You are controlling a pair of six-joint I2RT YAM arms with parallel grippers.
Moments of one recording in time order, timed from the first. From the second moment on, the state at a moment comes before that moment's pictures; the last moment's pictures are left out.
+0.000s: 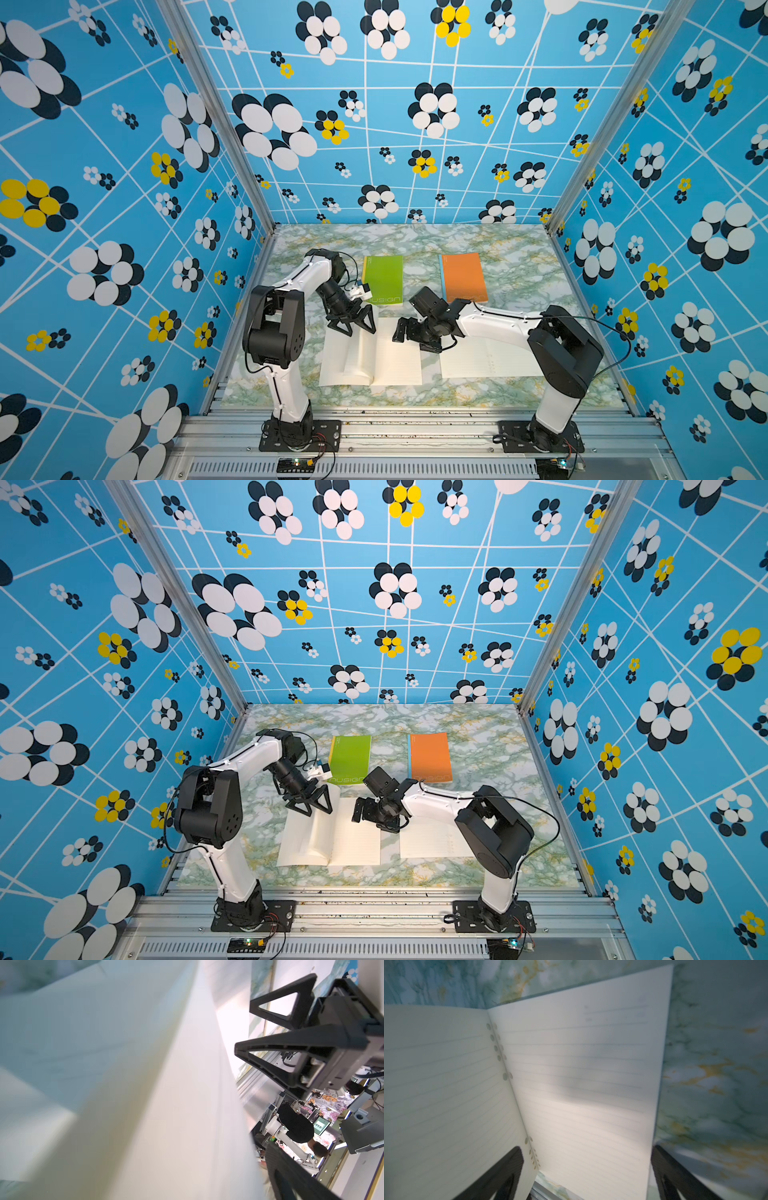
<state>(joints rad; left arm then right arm) -0.19 1.87 1.38 -1.44 0.66 0.34 0.84 1.80 1.10 -0.43 -0.27 0.96</state>
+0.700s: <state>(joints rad) -0.19 1.81 1.51 -1.53 0.67 0.41 0.74 1.63 1.10 -0.62 -0.18 0.87</state>
